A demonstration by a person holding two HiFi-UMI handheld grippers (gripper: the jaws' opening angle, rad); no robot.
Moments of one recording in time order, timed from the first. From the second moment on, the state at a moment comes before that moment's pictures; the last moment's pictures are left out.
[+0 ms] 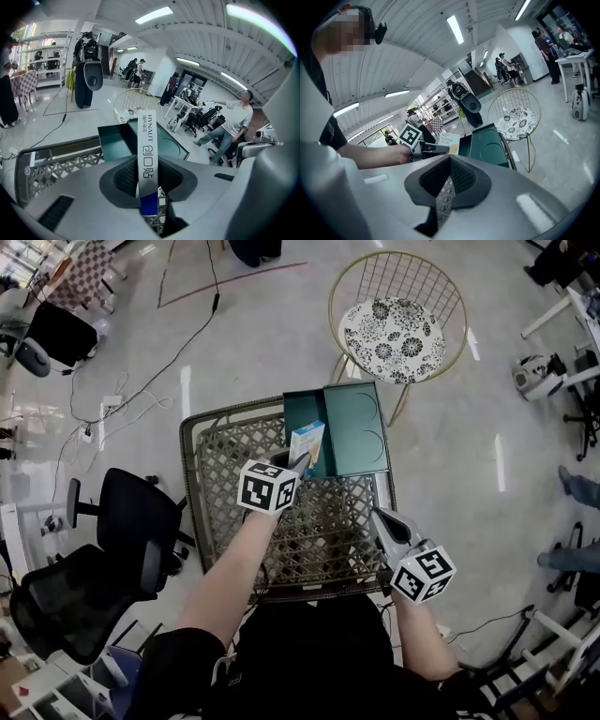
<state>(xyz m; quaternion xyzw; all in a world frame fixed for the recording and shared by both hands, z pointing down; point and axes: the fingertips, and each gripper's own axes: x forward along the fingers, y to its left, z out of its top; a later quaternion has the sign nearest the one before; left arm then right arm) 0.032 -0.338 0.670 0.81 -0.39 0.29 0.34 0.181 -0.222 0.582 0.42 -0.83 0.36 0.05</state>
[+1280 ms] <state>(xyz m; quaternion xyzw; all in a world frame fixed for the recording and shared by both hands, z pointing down) 0.006 -0.328 0.748 0.75 -0.41 0.45 0.26 0.194 -0.197 0.597 0.44 -0.81 0.38 0.08</state>
